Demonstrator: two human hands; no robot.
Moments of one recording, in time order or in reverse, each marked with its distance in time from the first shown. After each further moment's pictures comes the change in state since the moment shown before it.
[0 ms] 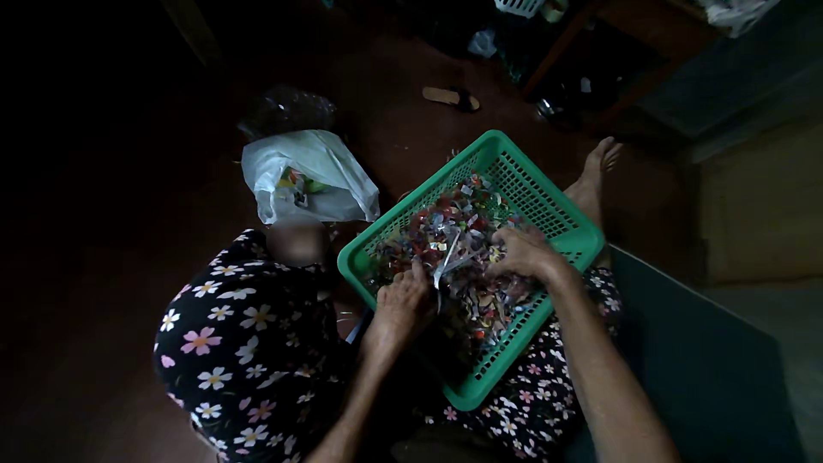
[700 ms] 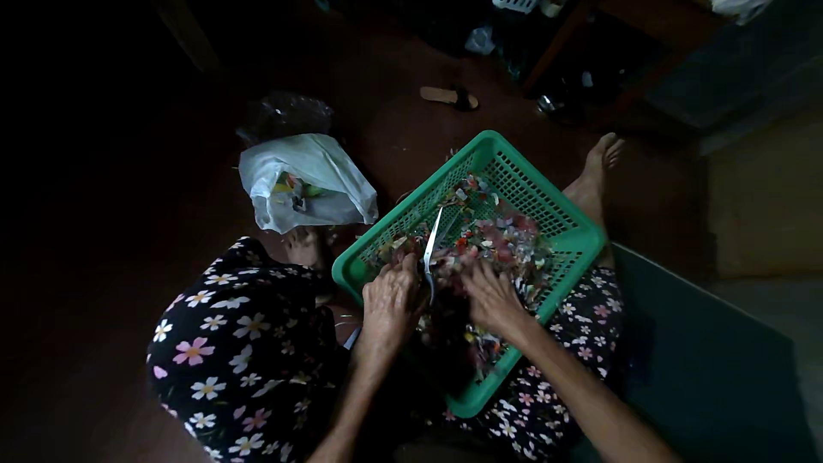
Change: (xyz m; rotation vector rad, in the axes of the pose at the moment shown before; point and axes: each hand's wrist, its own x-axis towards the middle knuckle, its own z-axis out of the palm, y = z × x) left_hand 0.001 -0.002 0.000 -0.024 0.361 -0.004; right_hand -0.037 -0.025 0.070 -0.190 -0.047 -0.227
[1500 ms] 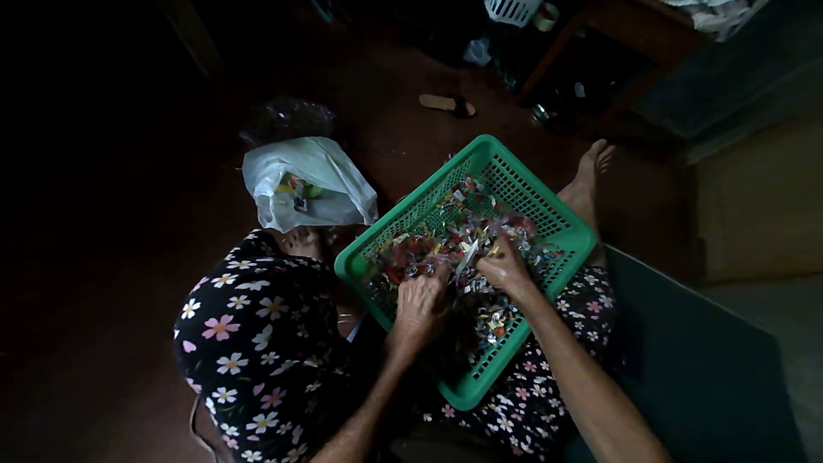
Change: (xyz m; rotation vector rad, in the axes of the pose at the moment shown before) left_hand 0.006 0.017 0.036 -0.067 -0.097 0.150; right_hand 0.012 0.002 -0.040 0.580 0.279 0.381
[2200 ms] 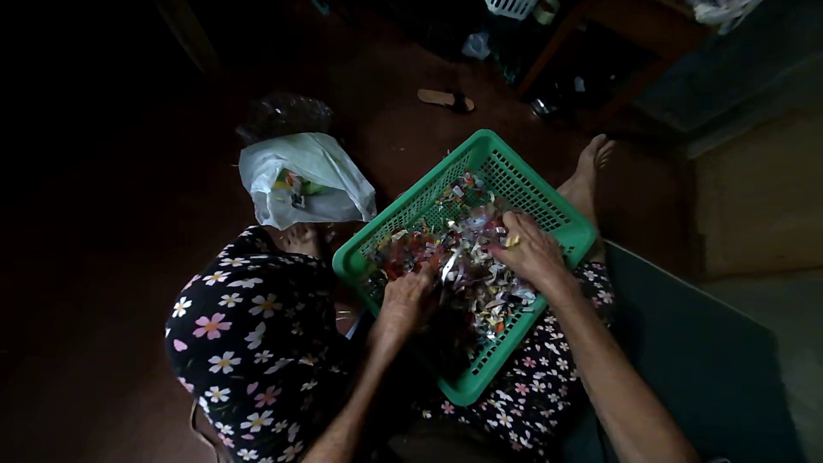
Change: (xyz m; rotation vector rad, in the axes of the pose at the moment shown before) left_hand -0.001 -0.012 -0.018 0.026 -0.249 -0.087; right_hand 0.005 0.025 -0.034 -0.450 0.167 -0.302
